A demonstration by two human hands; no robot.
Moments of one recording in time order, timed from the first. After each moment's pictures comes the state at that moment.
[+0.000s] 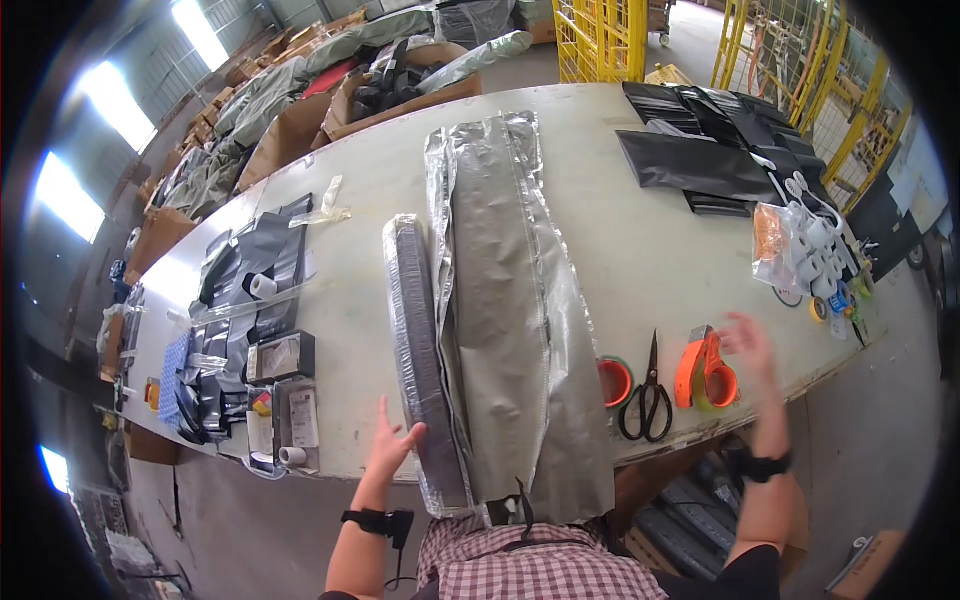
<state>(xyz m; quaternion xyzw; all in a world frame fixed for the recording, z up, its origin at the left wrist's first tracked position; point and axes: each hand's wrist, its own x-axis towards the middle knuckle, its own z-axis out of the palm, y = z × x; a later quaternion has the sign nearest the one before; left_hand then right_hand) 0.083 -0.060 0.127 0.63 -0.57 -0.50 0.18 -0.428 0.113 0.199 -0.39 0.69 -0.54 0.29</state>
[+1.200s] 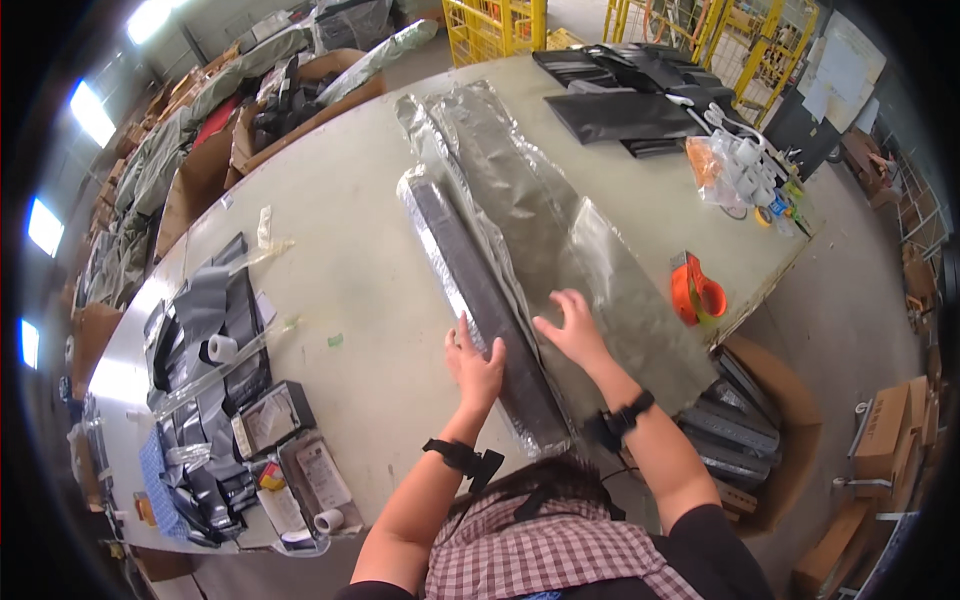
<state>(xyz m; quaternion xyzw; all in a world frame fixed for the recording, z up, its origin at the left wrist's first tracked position) -0.052 -0.121 0.091 0.48 -0.73 -0.41 0.28 -0.210 -0.029 0.086 -0.42 0.82 -0.39 0.10</state>
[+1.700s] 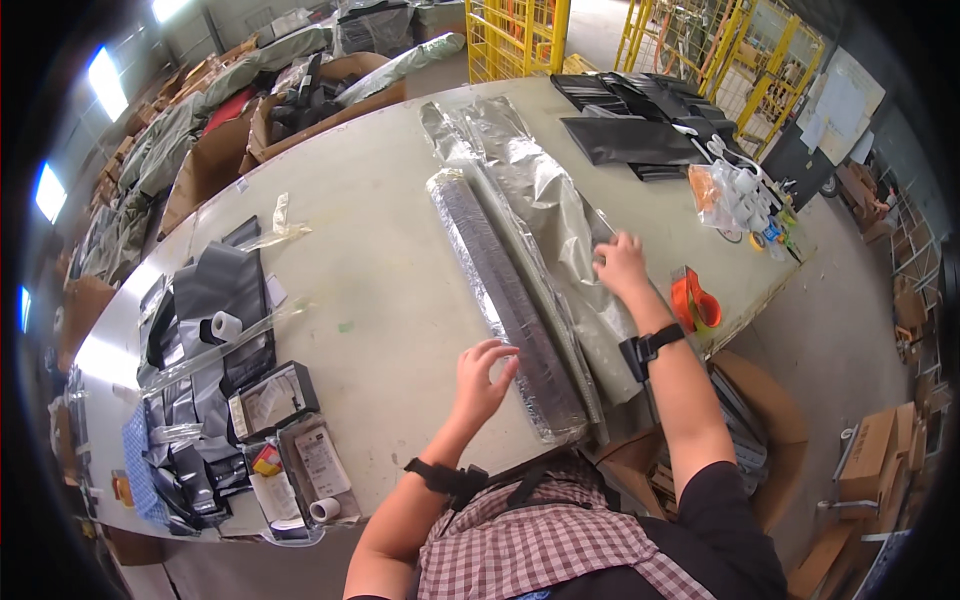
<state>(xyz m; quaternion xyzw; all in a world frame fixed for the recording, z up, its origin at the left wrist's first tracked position) 0.010 -0.124 0.116 0.23 -0.83 -0.43 0.27 -0.281 -0.059 0.180 -0.45 0.88 -0.12 -0.11</state>
